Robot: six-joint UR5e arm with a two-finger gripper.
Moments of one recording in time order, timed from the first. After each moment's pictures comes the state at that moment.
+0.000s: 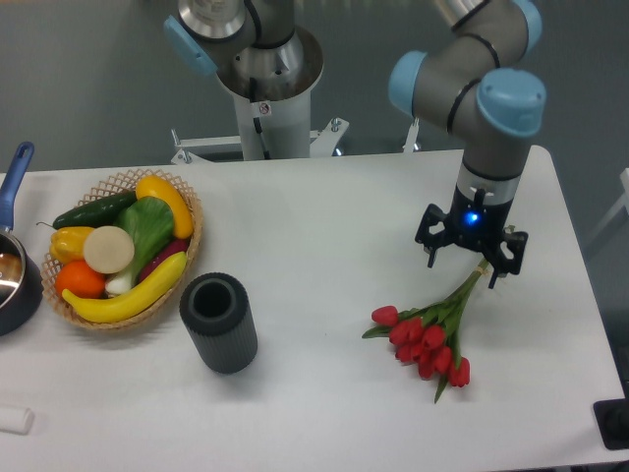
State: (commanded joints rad) arm 2.79 -1.96 -1.72 -0.87 1.34 1.24
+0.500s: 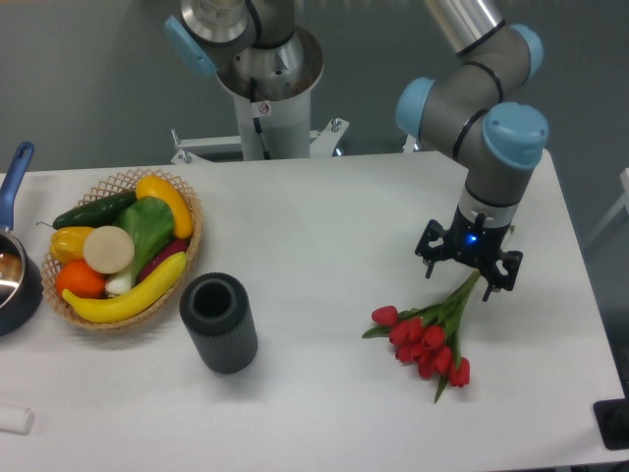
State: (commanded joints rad) arm 2.79 -2.02 -1.71 -0.86 1.41 1.35
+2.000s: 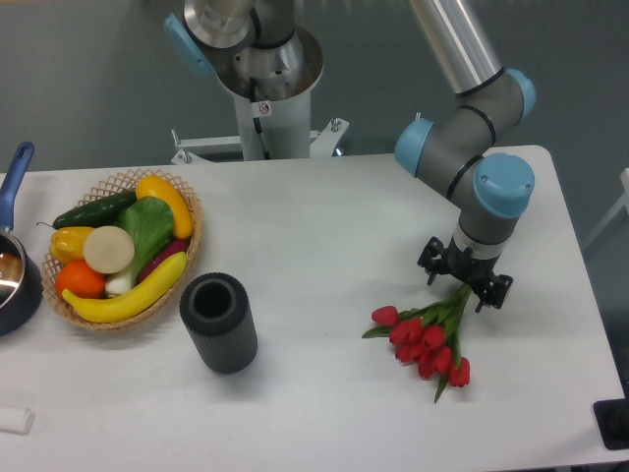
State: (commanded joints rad) arm 2.77 -2.11 -1.71 -0.80 1.48 1.37
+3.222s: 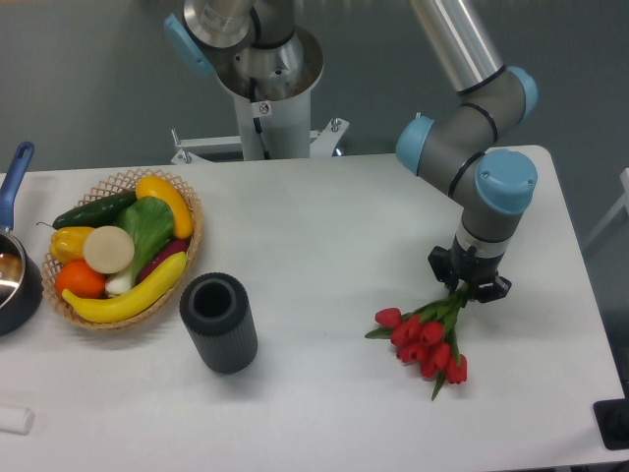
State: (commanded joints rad) arm 2.77 -2.10 -1.70 -0.80 1.48 1.35
